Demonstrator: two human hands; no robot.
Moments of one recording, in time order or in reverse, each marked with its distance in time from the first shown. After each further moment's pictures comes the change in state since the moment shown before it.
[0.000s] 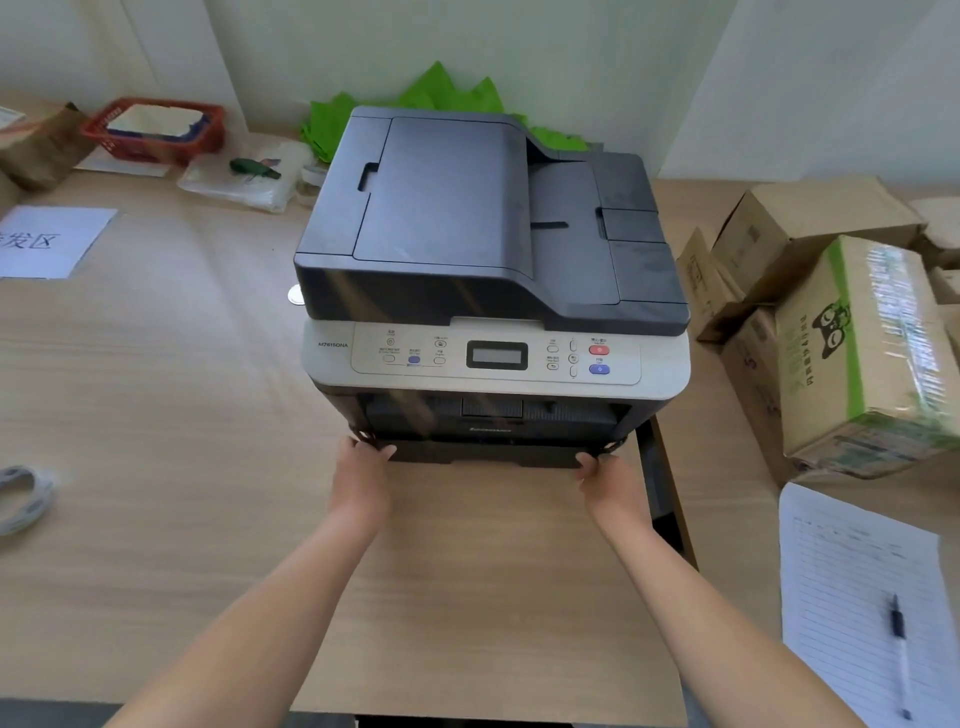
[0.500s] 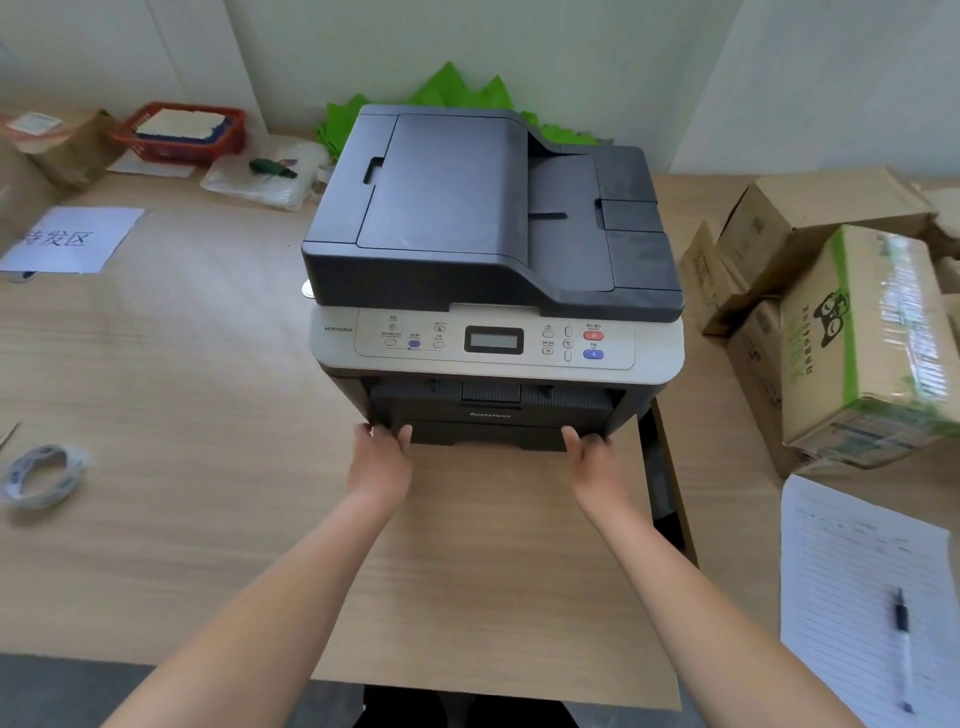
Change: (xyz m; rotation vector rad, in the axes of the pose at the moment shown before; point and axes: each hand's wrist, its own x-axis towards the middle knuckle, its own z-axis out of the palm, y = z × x) left_hand -0.021 0.020 -0.001 -0.072 0.002 -0.068; right_hand -0.018 -0.012 -0.003 0.183 -0.064 -0.146
